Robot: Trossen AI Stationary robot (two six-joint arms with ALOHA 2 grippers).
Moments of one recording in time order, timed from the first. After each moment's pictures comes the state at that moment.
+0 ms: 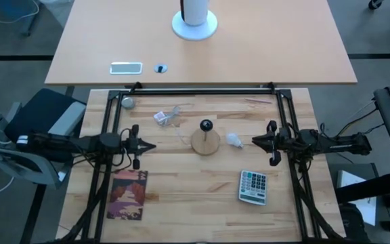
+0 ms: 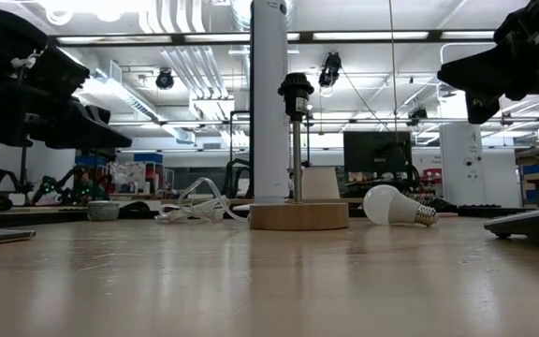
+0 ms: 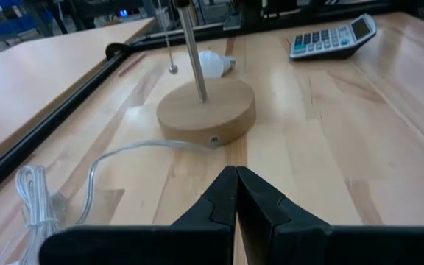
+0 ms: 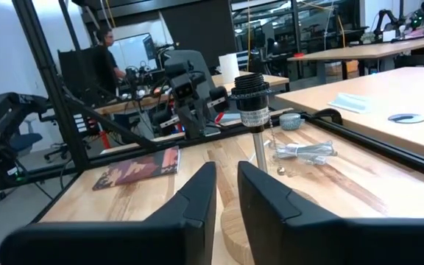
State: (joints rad) left arm -0.03 0.40 0.02 0.12 -0.17 0.13; right arm 0.09 0.01 0.01 0.08 0.18 0.17
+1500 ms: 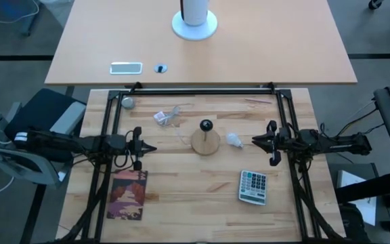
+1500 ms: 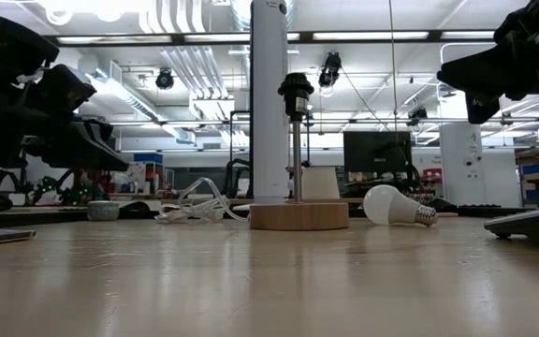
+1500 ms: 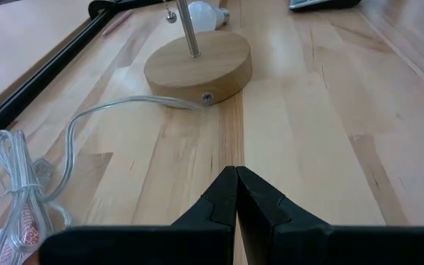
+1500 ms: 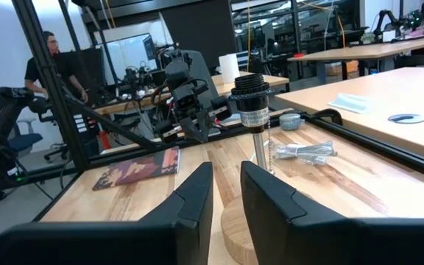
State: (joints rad) left arm -0.03 0.53 0.02 0.12 -0.17 0.13; right arm 0.09 0.01 0.01 0.08 0.18 0.17
